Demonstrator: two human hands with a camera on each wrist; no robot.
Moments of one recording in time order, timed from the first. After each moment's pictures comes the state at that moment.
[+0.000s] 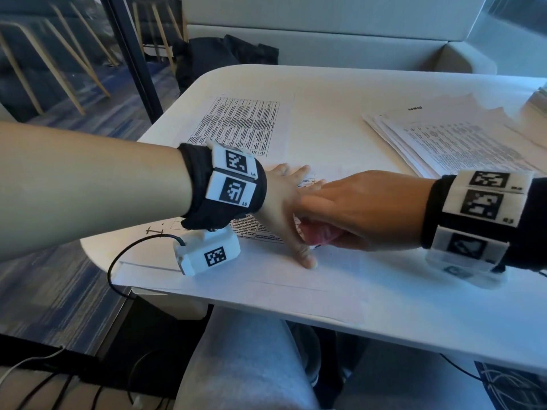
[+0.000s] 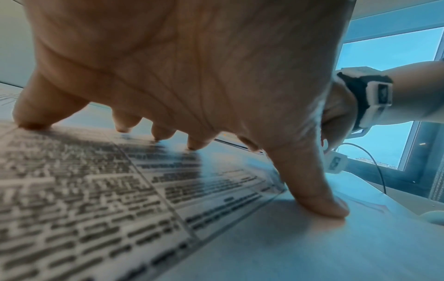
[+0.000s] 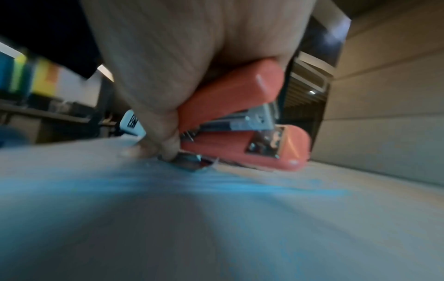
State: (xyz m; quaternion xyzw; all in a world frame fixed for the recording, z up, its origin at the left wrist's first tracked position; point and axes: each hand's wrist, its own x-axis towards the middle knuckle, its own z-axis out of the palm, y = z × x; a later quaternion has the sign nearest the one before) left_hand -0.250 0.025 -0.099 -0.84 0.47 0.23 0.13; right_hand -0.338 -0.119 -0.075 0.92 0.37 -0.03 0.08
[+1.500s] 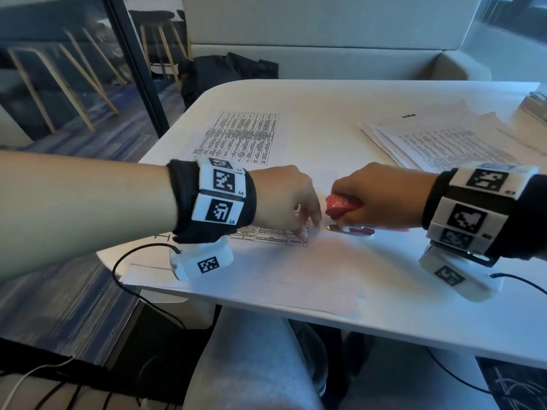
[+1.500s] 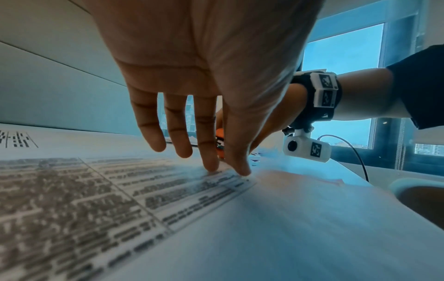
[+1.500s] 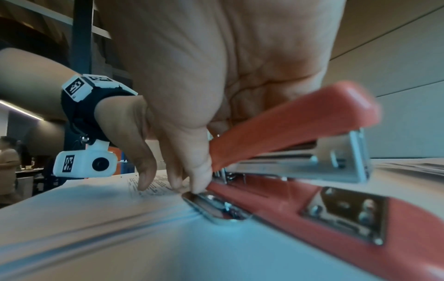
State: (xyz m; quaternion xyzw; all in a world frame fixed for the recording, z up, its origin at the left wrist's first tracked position) left_hand -0.262 0.032 -0.078 -0.84 0.52 0.15 -0.03; right_hand -0.336 -0.133 -0.070 0.99 0.07 -0.10 0.00
